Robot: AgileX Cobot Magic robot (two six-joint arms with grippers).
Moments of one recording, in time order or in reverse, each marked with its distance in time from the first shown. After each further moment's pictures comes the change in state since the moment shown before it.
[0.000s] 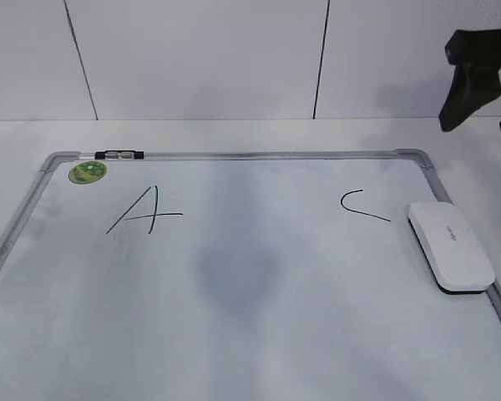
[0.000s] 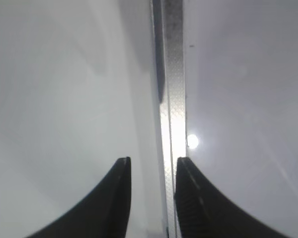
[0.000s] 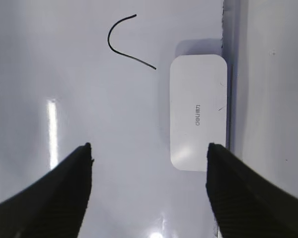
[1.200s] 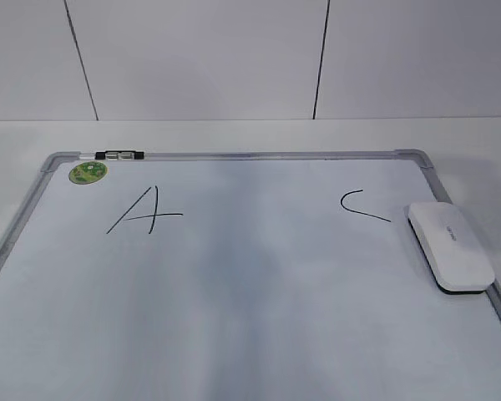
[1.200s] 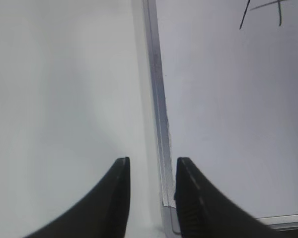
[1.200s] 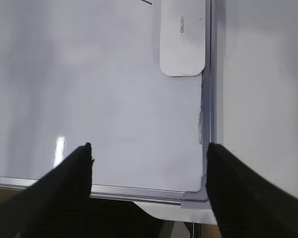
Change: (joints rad) left arm 0.000 -0.688 0.002 0.000 0.084 0.000; right arm 0.000 -0.752 0.484 0.001 0.022 -0.005
